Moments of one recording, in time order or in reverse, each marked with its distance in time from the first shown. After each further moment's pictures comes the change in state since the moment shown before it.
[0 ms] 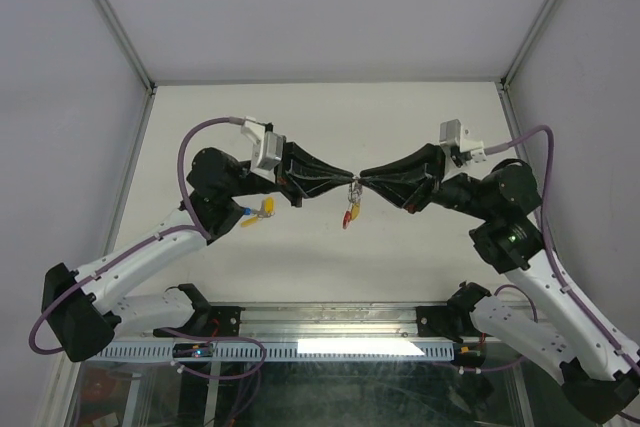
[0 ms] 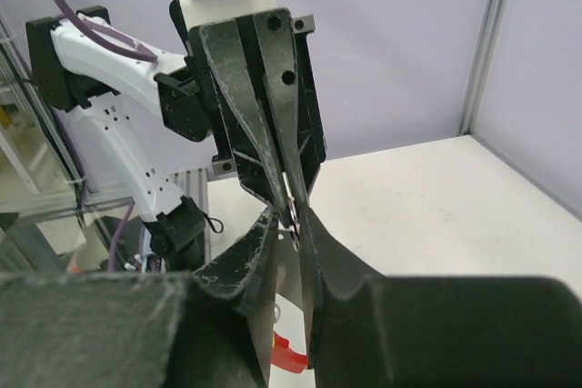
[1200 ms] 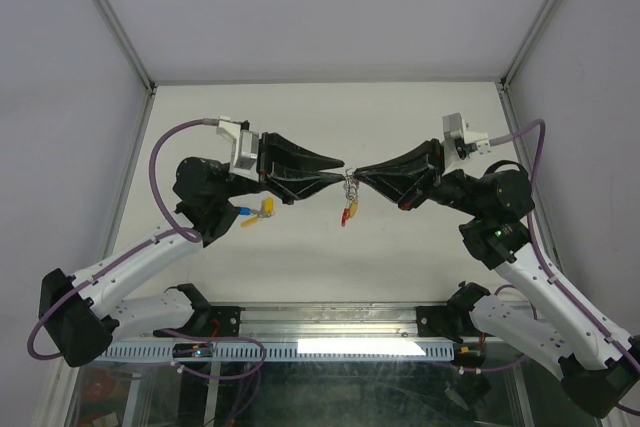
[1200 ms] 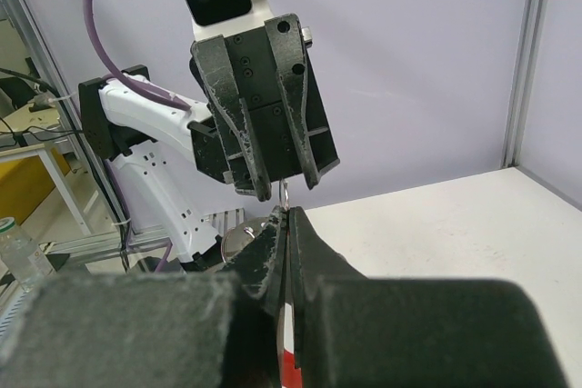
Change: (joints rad) left arm 0.019 -0.034 -0.028 0.145 -0.027 -0.082; right arm 0.005 0.040 -0.039 0.217 -0.001 0.167
